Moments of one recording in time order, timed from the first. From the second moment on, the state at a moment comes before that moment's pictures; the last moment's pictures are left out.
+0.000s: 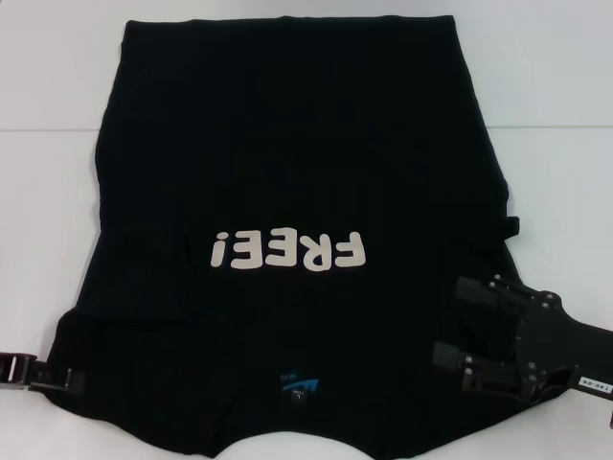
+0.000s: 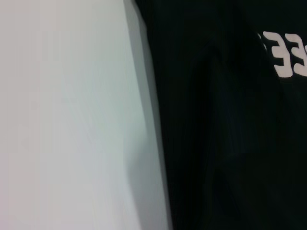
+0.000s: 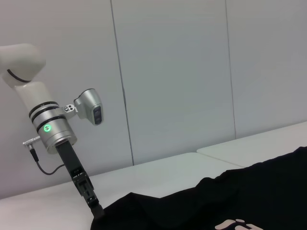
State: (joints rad) left arm -0.50 -1.98 0.52 0.85 2.66 1.59 -2.26; right arm 0.41 2.09 -0.60 -0.45 -1.91 -1.66 0.94
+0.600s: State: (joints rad) left arm -0.49 -2.00 0.53 0.88 2.67 1.59 -2.23; right arm 0.41 2.09 -0.59 -0.45 -1.90 -1.66 0.94
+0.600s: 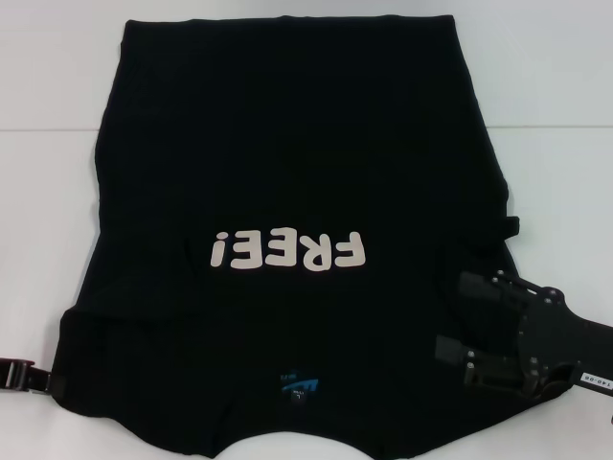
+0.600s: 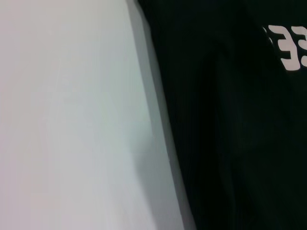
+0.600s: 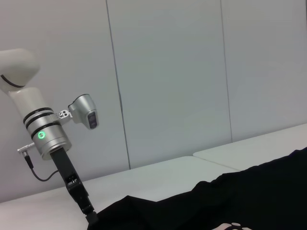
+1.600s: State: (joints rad) left arm -0.50 -1.98 0.45 0.89 2.62 1.69 -2.25; right arm 0.61 1.90 -0.58 -0.80 -2.42 -1.66 2.27
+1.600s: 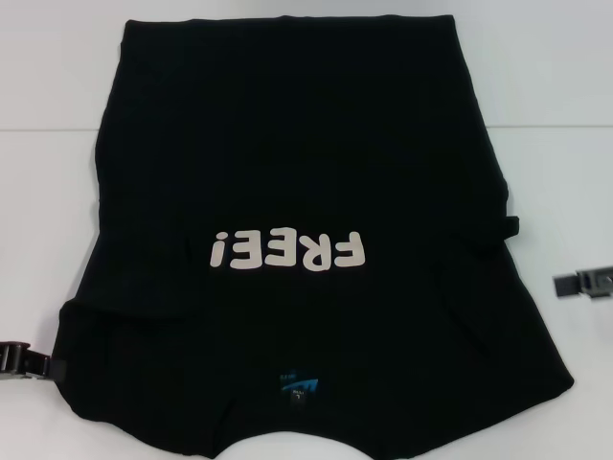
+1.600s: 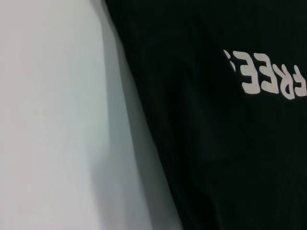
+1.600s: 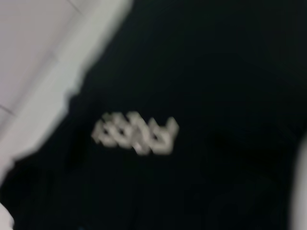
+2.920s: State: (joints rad) left arm -0.51 -1.97 0.45 0.88 2.62 1.70 -2.24; right arm 0.75 1.97 -0.61 -0.71 -2.80 -1.63 2.40
